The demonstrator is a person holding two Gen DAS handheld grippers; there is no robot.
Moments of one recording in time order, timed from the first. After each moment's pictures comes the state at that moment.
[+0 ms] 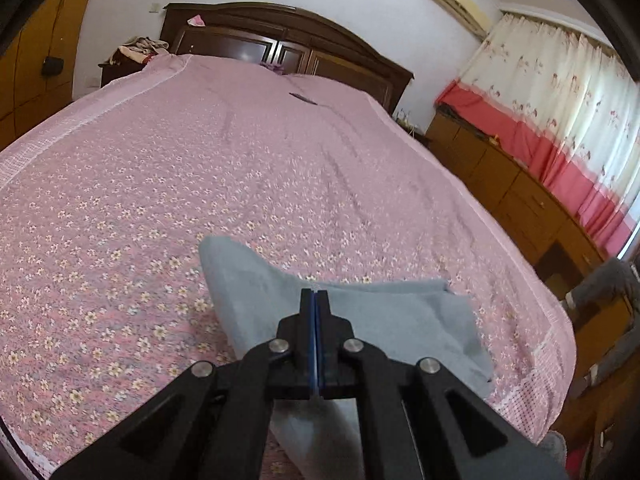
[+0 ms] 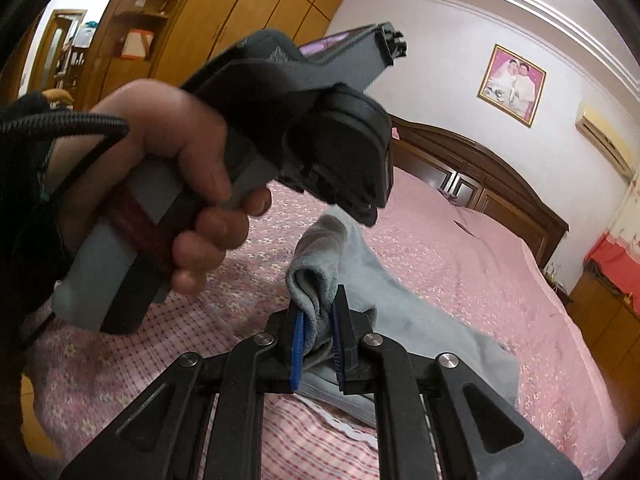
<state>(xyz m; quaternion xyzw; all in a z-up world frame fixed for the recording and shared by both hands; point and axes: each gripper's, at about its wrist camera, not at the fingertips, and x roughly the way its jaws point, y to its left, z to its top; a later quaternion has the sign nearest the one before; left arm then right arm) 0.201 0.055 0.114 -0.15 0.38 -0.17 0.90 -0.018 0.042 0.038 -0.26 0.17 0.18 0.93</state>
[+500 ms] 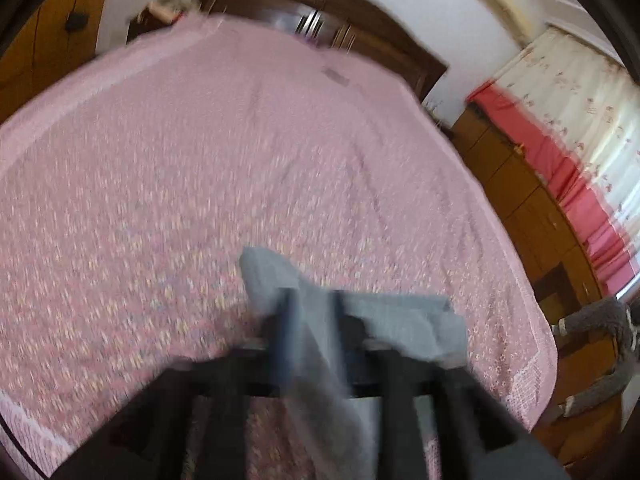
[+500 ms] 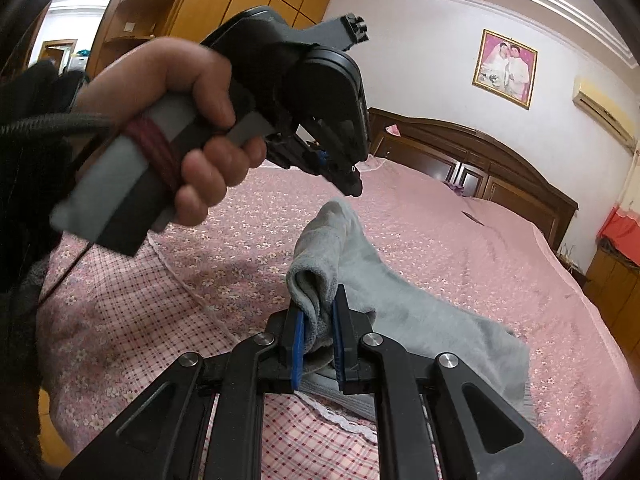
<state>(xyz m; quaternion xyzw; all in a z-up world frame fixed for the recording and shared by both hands) 0.236 0.085 0.133 -0.20 0.47 -0.13 0.85 -0.019 0.030 0.040 -0.21 0.18 0.20 0.94</state>
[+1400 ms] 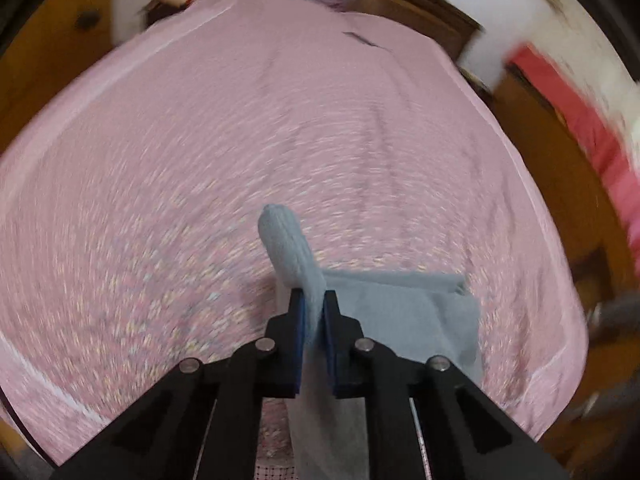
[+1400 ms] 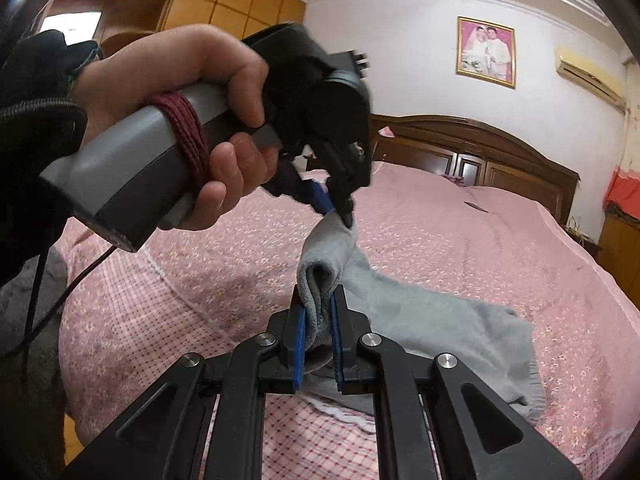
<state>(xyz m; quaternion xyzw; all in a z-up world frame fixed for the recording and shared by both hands) 0.234 0.036 0.168 -0.11 0.52 -0.08 0.84 -0.024 -0.010 0.049 -0.13 0.17 0.20 0.96</state>
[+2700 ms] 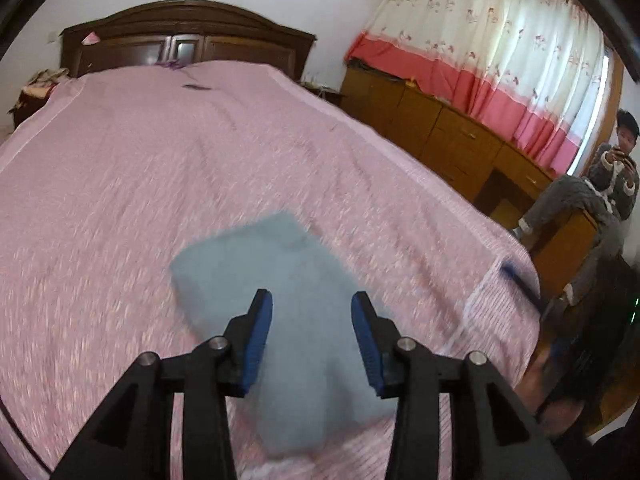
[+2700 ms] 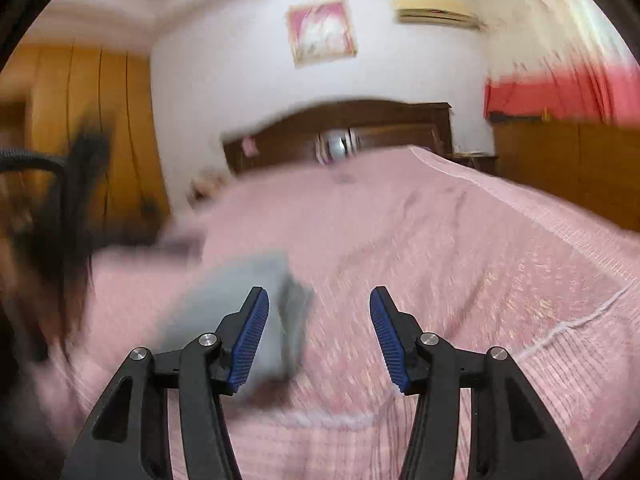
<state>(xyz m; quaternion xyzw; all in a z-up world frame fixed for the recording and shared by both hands) 0.165 -0.055 0.131 -0.06 0.39 -0.31 0.87 -0.045 -0.252 0.075 0.11 0.15 0.05 0.98</state>
